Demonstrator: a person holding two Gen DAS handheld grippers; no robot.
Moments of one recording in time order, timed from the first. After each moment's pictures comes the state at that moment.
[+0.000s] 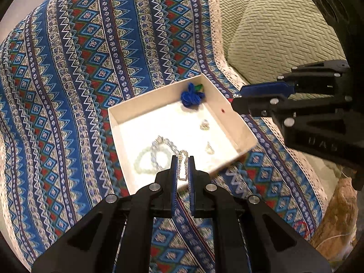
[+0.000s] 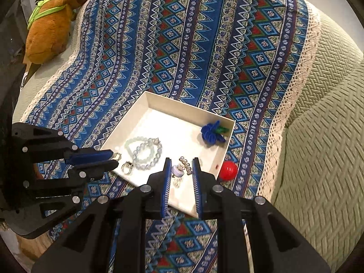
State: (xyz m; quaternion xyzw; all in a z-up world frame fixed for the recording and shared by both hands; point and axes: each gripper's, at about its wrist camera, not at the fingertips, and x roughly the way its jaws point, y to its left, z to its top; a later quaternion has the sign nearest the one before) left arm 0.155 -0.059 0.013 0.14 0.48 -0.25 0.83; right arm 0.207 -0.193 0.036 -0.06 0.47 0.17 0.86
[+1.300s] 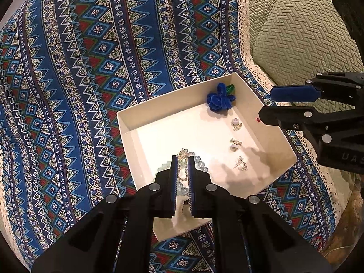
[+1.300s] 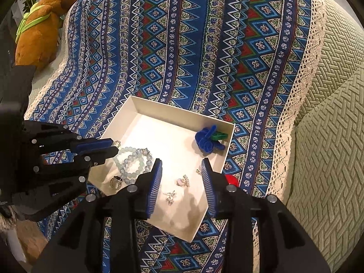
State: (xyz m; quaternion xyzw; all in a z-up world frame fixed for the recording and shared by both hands) left arm 0.204 -0.058 -0.020 0.14 0.50 -0.22 0.82; right arm 0.237 -0.204 0.014 -0.02 0.49 0.17 0.86
